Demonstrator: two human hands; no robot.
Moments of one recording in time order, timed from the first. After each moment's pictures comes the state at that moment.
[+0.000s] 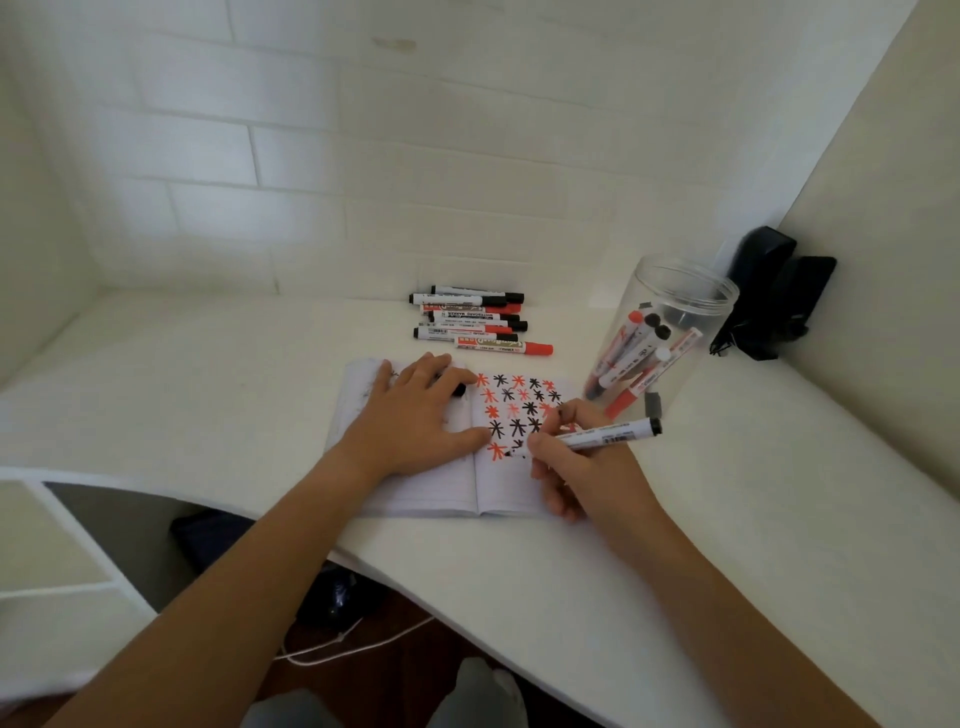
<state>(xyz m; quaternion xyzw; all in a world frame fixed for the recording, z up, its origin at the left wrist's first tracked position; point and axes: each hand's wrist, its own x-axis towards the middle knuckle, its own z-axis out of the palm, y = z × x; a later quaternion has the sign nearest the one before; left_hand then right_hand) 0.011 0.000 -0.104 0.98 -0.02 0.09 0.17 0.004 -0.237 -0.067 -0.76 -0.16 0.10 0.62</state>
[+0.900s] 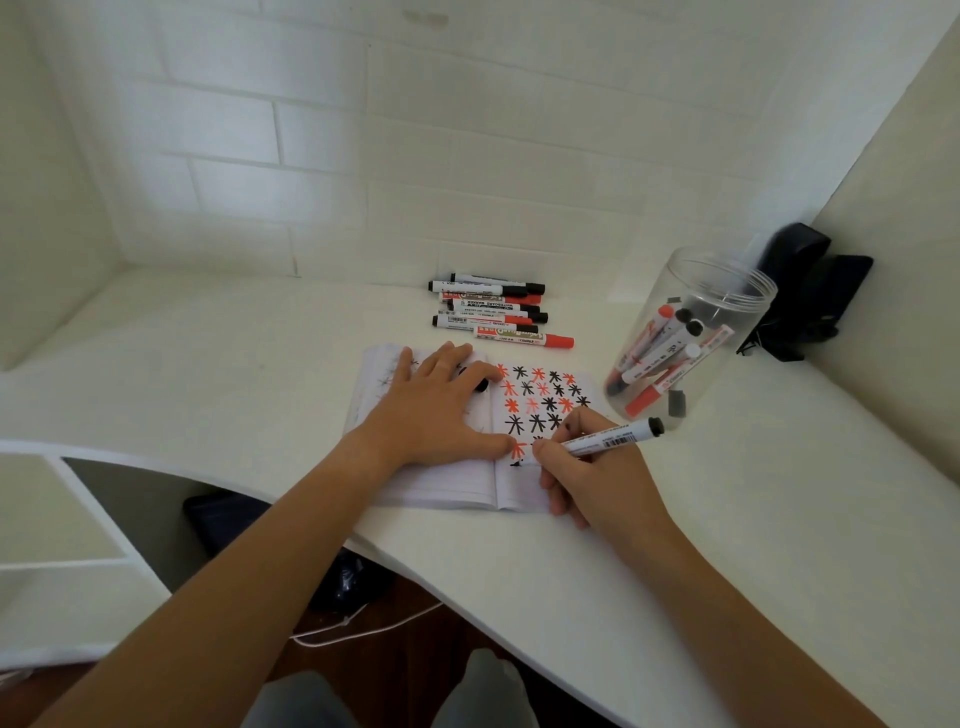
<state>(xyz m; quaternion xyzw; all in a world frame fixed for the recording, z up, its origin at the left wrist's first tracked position) 0.010 -0.001 -0.102 0.98 -0.03 0.05 0.18 -0.003 -0.224 -0.072 -0.83 -0.15 0.07 0.53</state>
